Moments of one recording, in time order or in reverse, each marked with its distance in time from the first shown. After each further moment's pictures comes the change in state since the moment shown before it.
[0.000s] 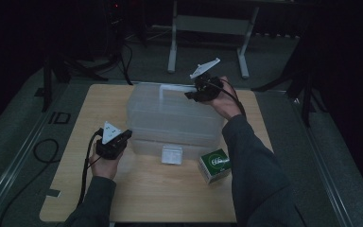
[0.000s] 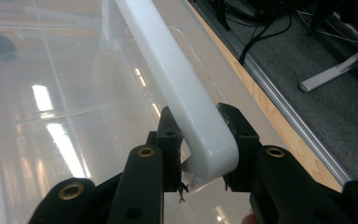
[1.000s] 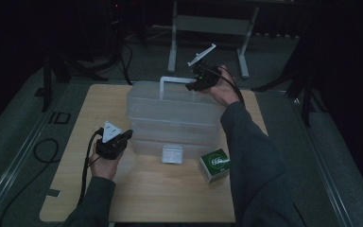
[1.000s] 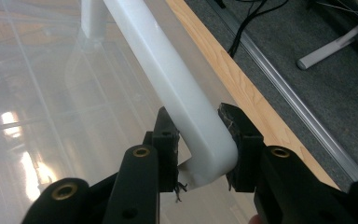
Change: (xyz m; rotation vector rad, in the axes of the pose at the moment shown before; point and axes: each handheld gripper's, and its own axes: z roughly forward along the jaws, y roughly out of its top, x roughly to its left) left arm 0.000 0.005 -0.002 0.040 -0.012 -0.006; right arm -0.026 0.025 0.006 0.089 -0.003 0.046
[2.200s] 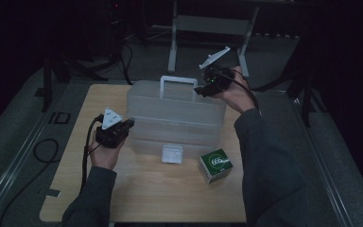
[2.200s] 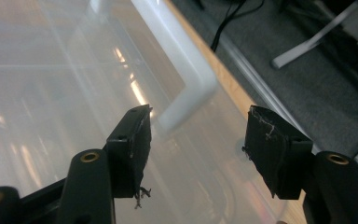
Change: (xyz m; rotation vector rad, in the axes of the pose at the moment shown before) left arm -0.003 0.048 -0.011 -0.041 -0.012 0.027; right arm 0.011 -0.023 -0.048 -0.041 -0.087 0.002
